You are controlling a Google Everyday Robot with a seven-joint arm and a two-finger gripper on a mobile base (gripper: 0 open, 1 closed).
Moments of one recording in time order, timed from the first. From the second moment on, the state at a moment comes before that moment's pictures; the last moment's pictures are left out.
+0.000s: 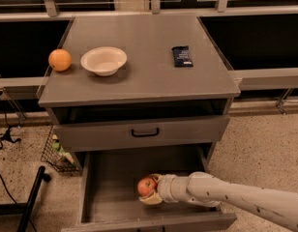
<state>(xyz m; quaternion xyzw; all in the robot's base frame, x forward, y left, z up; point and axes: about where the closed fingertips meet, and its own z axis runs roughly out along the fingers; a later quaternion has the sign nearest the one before) 0.521 -0.008 0.416 -0.53 0.72 0.20 0.39</state>
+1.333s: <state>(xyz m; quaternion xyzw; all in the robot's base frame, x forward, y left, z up) 0.524 0.005 0.369 -0.56 0.70 0.21 0.39</state>
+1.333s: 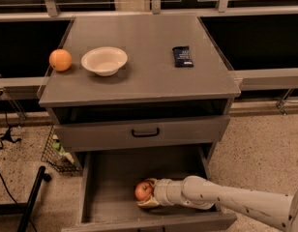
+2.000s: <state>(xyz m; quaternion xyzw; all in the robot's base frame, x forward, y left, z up) 0.524 0.005 0.369 -0.56 0.70 0.21 0.39</state>
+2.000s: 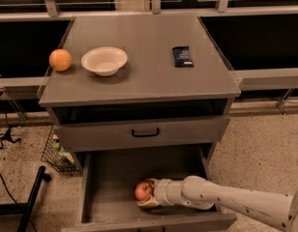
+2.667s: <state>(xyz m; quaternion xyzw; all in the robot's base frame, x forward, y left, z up) 0.524 0.005 0.369 -0.56 0.70 0.21 0.39</state>
